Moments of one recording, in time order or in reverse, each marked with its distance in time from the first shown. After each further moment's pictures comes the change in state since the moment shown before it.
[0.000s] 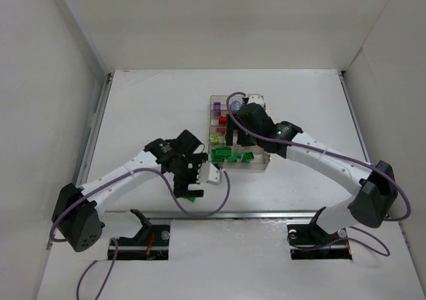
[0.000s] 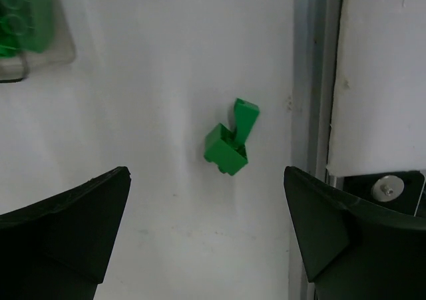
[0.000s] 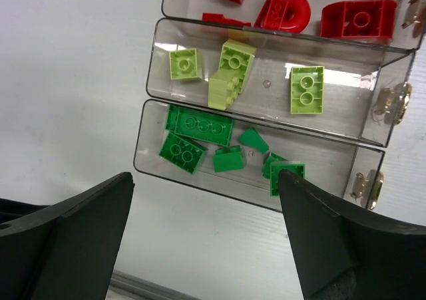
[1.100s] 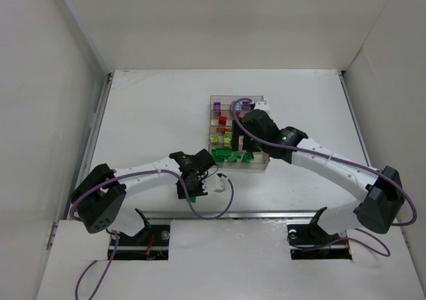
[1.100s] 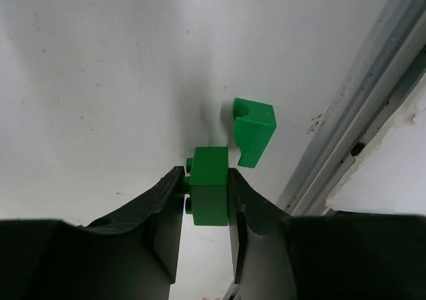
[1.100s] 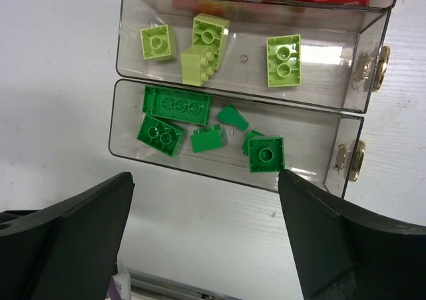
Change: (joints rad) left arm -0.180 0.189 -0.179 0.135 -0.324 -0.330; right arm 0.000 -0.092 -0.091 -0.028 0.028 0.045
